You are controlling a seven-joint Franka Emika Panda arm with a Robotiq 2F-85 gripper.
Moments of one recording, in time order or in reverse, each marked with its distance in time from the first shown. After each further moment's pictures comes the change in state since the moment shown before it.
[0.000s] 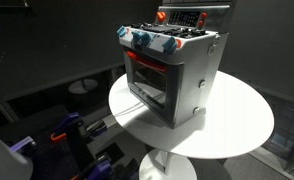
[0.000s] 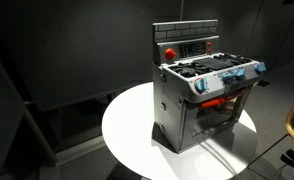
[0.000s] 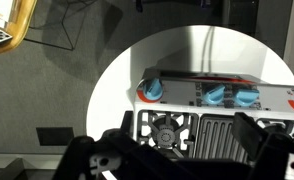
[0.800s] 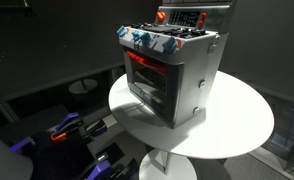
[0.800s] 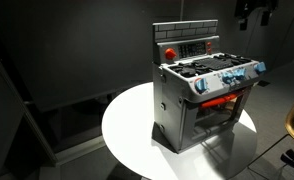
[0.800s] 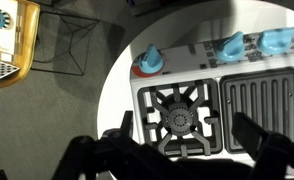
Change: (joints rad) arm 0.002 0.356 -0.002 0.240 -0.011 0.001 0.216
